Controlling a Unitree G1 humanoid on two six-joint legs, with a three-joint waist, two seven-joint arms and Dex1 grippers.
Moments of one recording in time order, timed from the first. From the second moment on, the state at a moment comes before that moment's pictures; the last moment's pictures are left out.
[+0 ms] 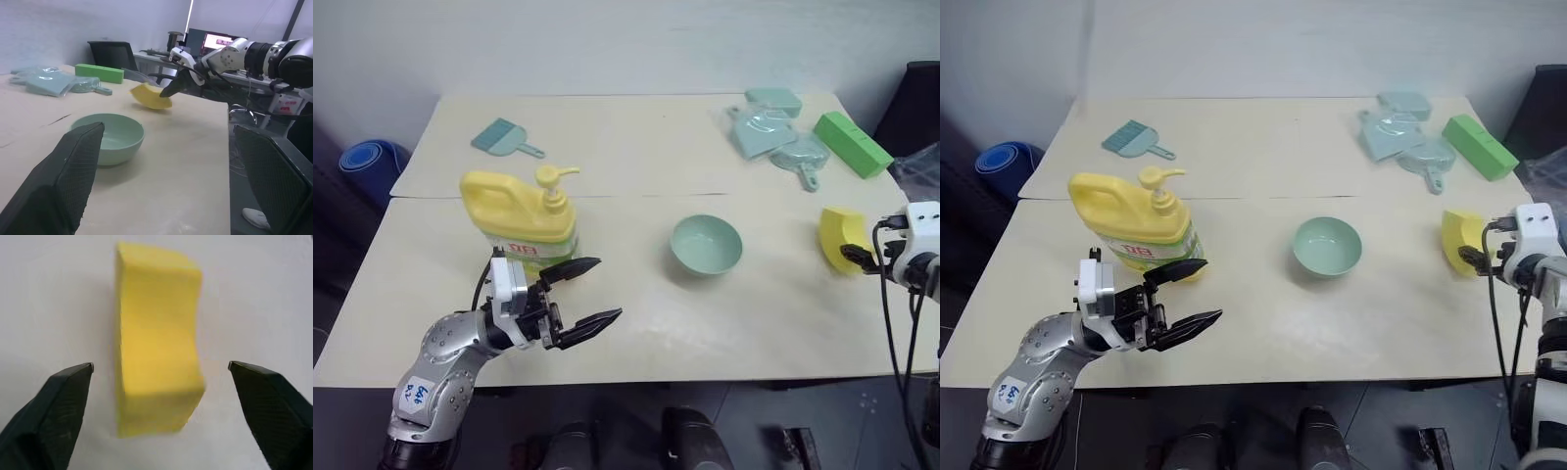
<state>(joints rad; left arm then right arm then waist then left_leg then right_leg) -0.02 0.50 0.08 -0.43 -0.66 0.25 -0.88 -0.64 -0.93 -0.24 0.80 0.19 0.40 0.70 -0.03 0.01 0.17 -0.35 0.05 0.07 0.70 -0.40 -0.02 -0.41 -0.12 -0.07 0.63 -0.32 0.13</state>
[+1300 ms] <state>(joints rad) 0.04 0.57 0.24 -0.42 -0.73 0.32 -0.84 -0.43 -0.53 0.19 0.04 0.08 0.33 0.77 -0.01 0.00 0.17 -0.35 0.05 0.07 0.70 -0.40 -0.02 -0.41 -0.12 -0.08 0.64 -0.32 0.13</state>
